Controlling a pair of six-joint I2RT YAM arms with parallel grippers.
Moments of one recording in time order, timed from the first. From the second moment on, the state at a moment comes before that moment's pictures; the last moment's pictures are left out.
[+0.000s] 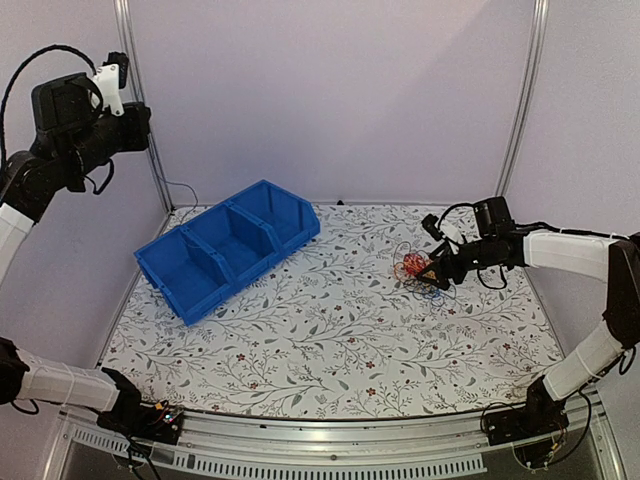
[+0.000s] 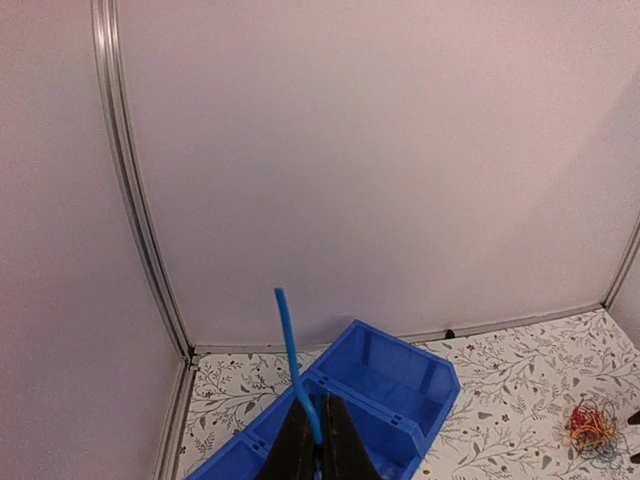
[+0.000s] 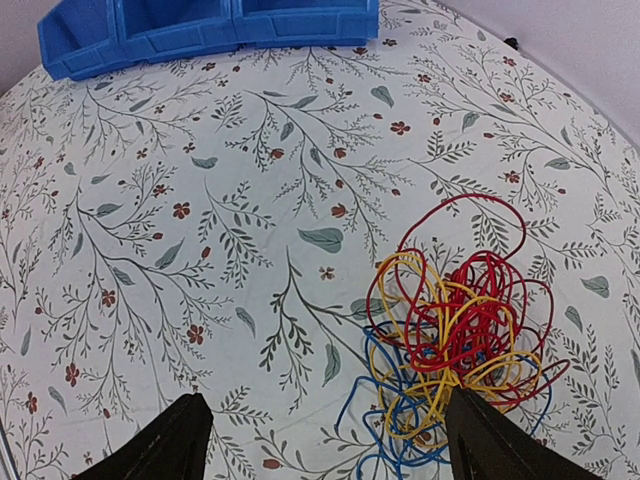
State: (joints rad) left arm -0.51 1.12 1.56 -0.56 -0.46 -0.06; right arm 0.28 1.50 0.92 -0.24 -0.53 -0.43
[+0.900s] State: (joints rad) left arm -0.38 1.20 1.79 -0.66 -0.40 -0.01; right arm 0.28 1.56 0.92 -0.24 -0.53 -0.44
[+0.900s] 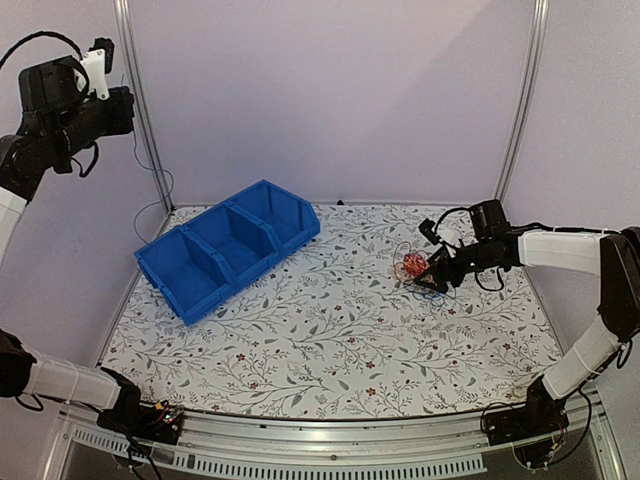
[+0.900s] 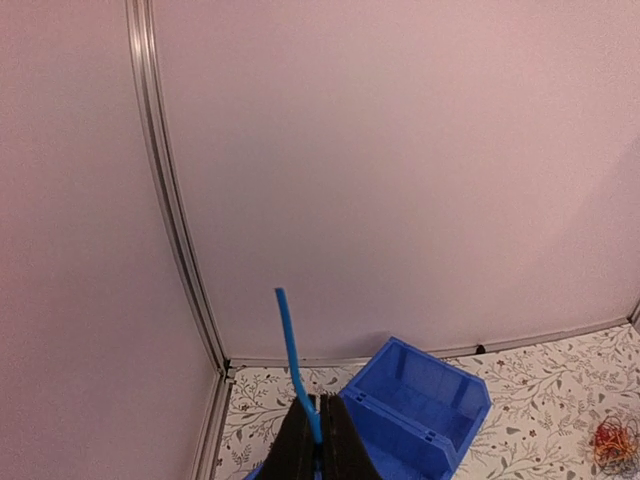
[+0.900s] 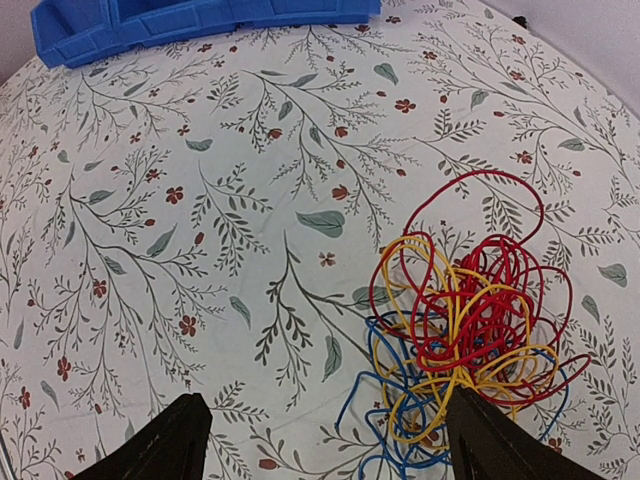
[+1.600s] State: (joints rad) left arm -0.19 1.16 1.43 -0.63 -0.34 -0.03; right arm 0.28 1.59 0.93 -0.25 -0.53 -0.45
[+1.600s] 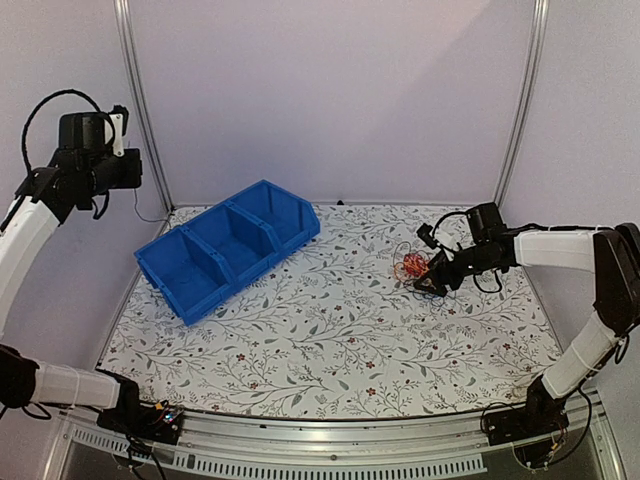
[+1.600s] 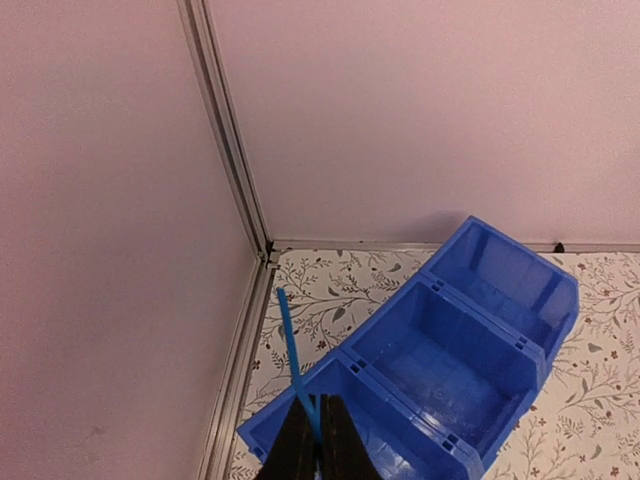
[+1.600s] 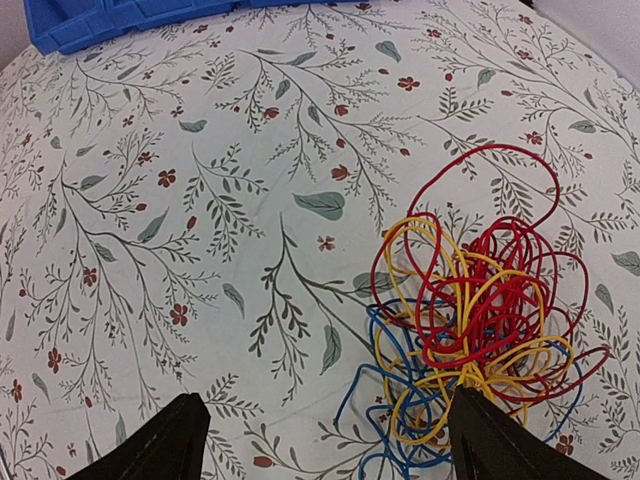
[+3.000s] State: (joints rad) left arm -0.09 1.54 0.96 -0.48 0.00 -0.30; right arm 0.28 1.64 0.96 -0.30 -0.53 -0.49
